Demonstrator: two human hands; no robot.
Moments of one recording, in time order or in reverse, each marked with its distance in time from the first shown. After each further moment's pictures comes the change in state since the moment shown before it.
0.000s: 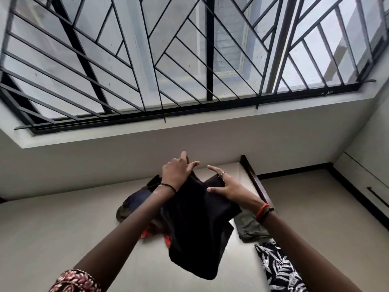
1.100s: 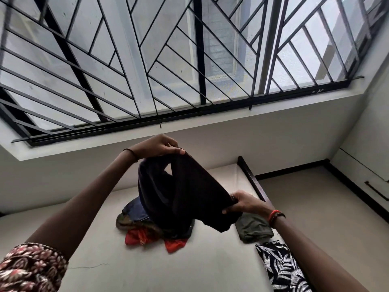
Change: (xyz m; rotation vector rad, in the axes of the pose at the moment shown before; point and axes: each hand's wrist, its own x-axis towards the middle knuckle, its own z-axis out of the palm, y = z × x) left_hand 0.042 -0.022 -0.098 -0.487 -0.473 0.445; right_hand -0.026 0.059 -0.034 -0.108 -0.202 0.142
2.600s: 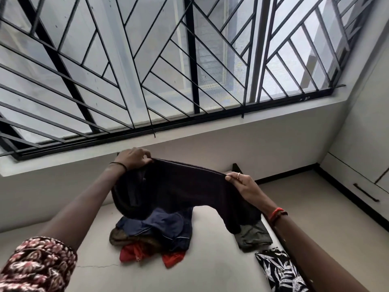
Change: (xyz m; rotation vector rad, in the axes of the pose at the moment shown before) left_hand 0.012 -0.094 -0.033 0.736 0.207 -0.320; right_hand 0.014 -0.035 -0.023 0.062 0.545 -0.282
